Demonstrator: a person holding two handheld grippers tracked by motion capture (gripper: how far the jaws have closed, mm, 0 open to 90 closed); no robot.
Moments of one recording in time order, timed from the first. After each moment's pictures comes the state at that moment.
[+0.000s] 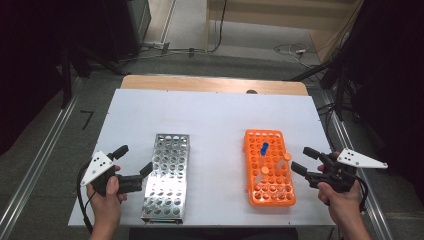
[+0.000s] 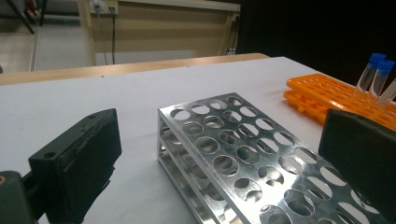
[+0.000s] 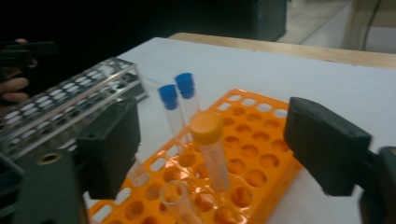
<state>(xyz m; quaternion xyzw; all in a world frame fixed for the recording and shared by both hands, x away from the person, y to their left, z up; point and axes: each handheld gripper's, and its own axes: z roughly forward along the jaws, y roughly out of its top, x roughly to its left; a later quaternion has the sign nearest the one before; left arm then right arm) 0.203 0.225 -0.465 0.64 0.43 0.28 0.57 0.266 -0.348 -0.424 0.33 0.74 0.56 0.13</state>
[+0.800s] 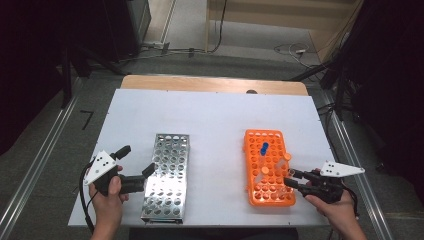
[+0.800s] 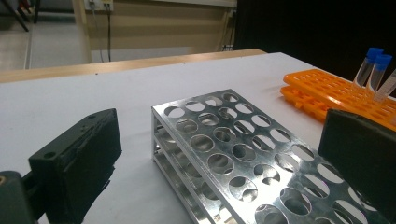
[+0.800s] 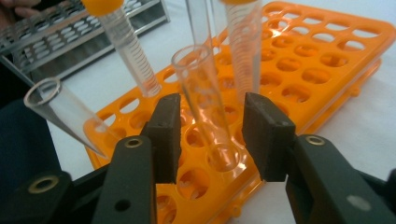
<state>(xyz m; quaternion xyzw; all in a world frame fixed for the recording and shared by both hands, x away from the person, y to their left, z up) 0.204 0.221 -0.466 0.65 0.43 0.27 0.57 0.265 -0.349 -0.473 0.29 0.82 0.49 0.07</state>
